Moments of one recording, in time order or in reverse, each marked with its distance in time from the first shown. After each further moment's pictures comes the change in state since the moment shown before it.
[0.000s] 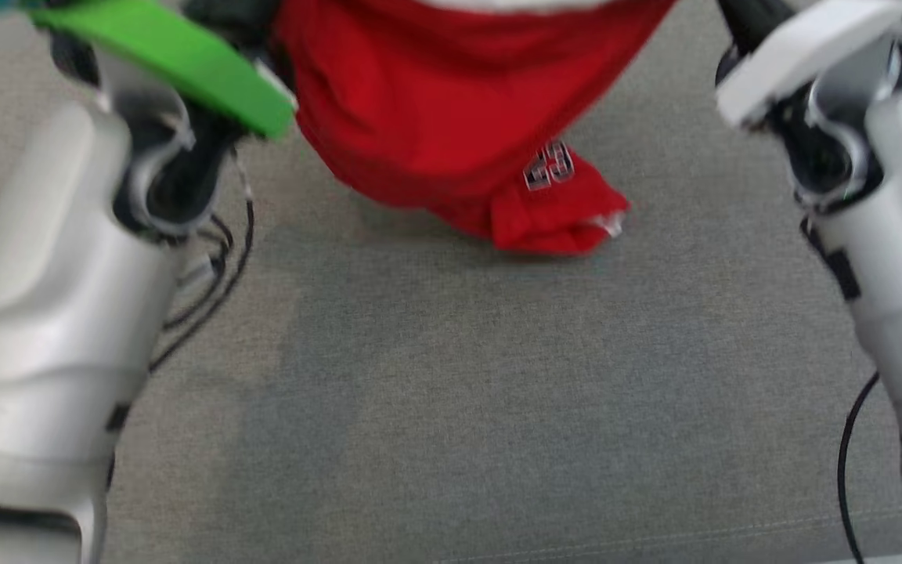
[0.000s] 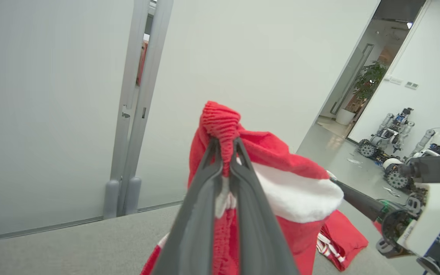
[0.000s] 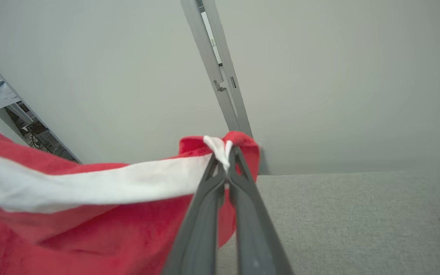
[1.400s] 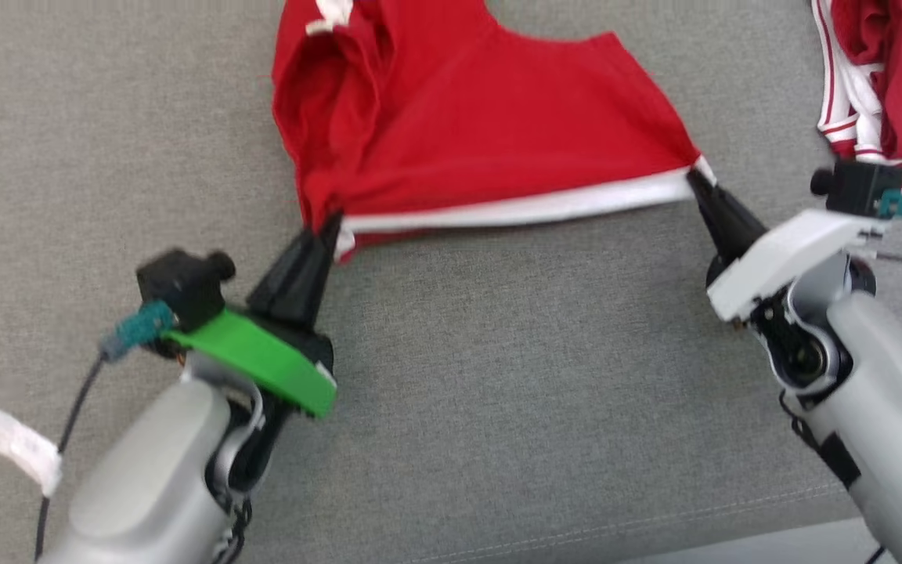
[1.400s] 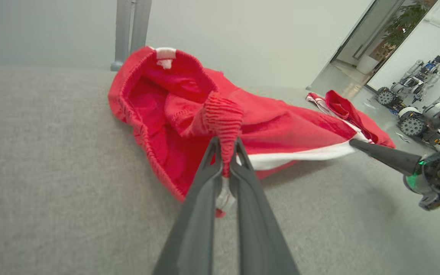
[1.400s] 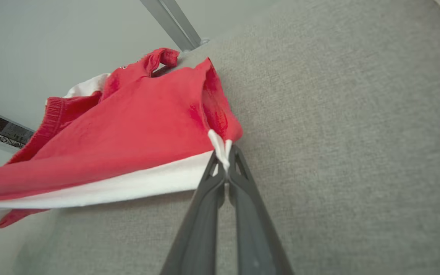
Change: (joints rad) left arm 0.389 0.122 -0.249 -0.025 0.063 0.061 -0.314; right arm 0.310 -0.094 0.161 0.015 0.286 0.000 -0.152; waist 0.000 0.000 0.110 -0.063
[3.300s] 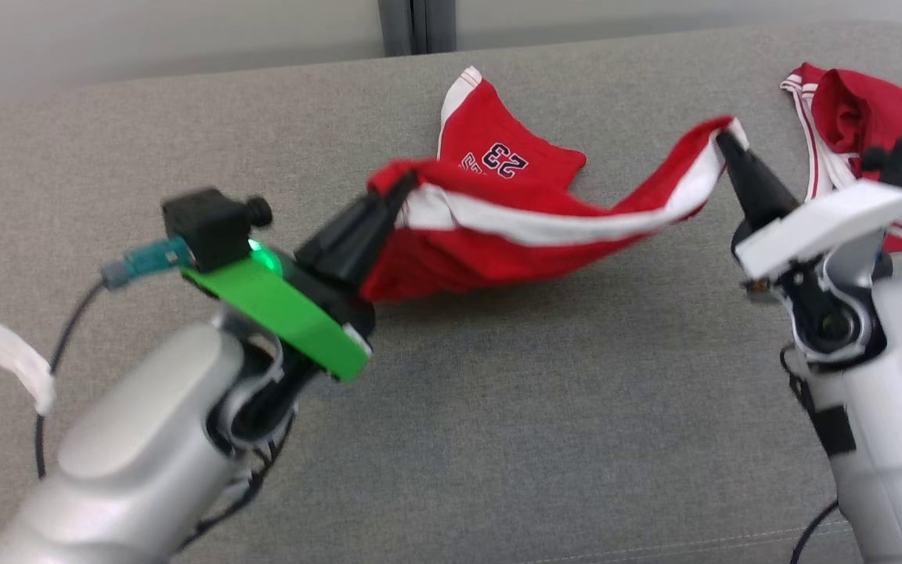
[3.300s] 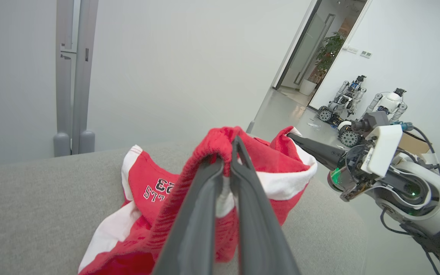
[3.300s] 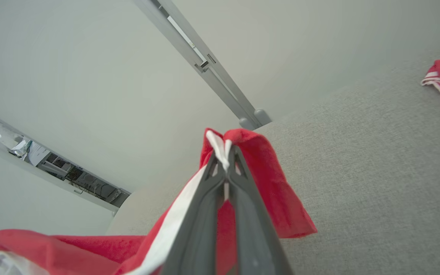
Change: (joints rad) left arm -0.068 0.020 -0.088 -0.169 -0.155 -0.059 0.100; right arm 0.126 0.177 -0.376 -0.229 -0.148 0.000 0.199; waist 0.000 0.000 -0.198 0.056
